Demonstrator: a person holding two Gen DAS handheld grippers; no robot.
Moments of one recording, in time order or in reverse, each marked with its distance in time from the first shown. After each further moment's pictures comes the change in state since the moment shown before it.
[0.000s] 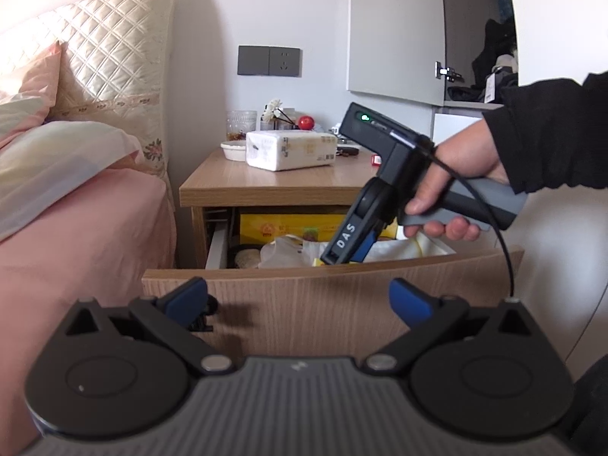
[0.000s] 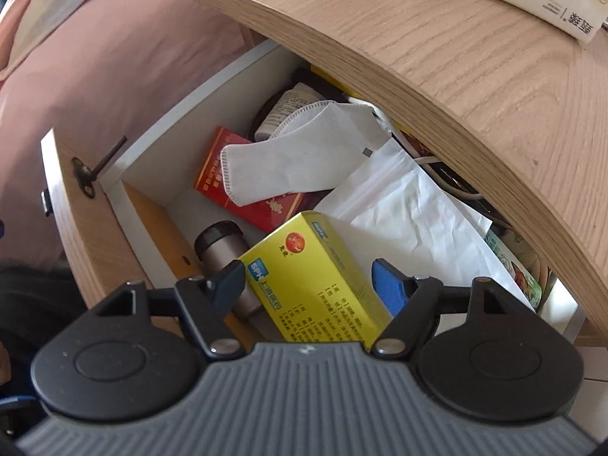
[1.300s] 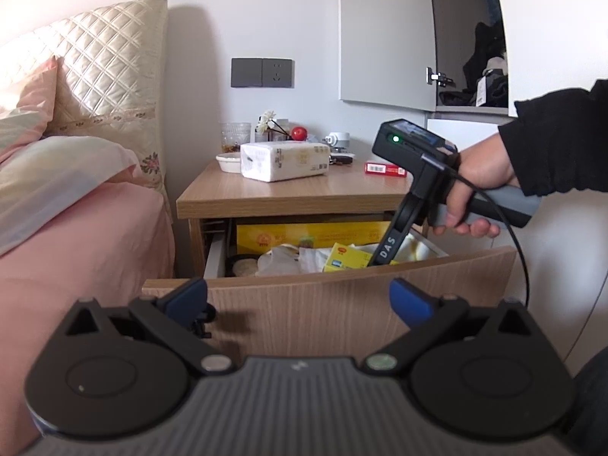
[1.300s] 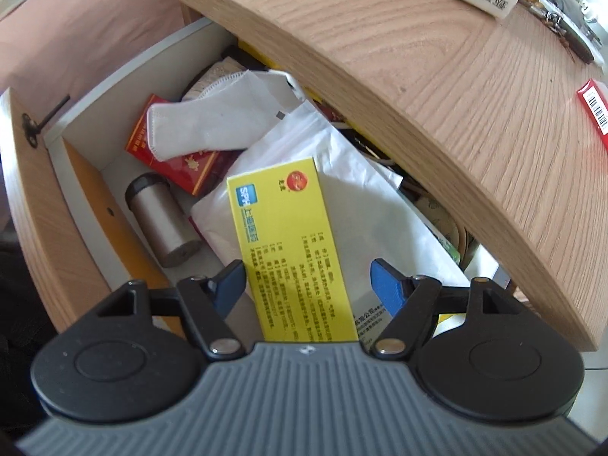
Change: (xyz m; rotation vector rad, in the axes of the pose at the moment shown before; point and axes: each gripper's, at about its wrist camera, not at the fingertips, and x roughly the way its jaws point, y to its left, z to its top) left arm -0.008 -0.003 -0.001 0.028 -0.031 -0.005; right arm -0.026 -0.023 -0.040 -0.036 0.000 -0.188
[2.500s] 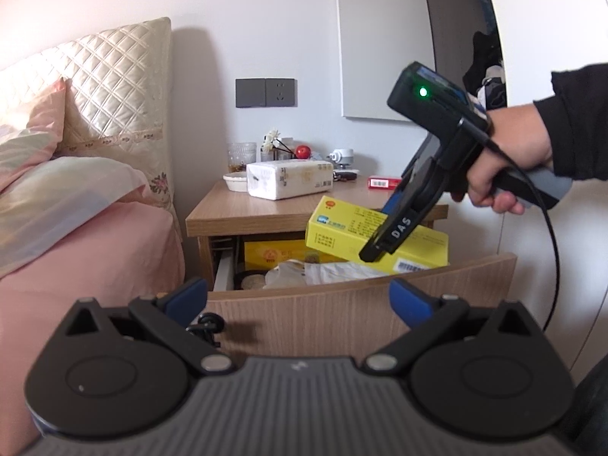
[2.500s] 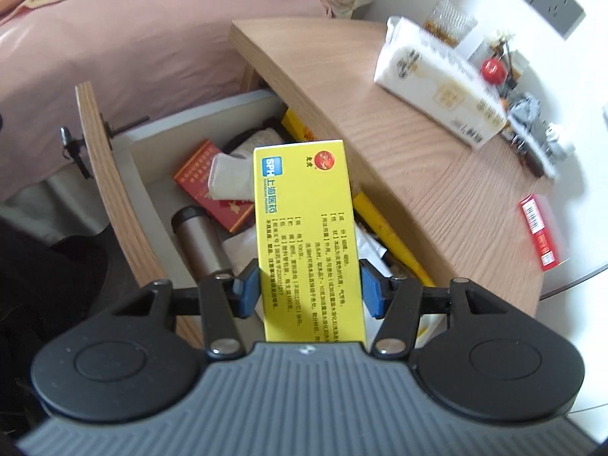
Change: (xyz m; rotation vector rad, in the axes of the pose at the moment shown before) left arm -0.015 -0.007 -0.002 0.027 -0.063 0.030; right arm -0.064 0.071 -0.008 -0.202 -0.234 -0.177
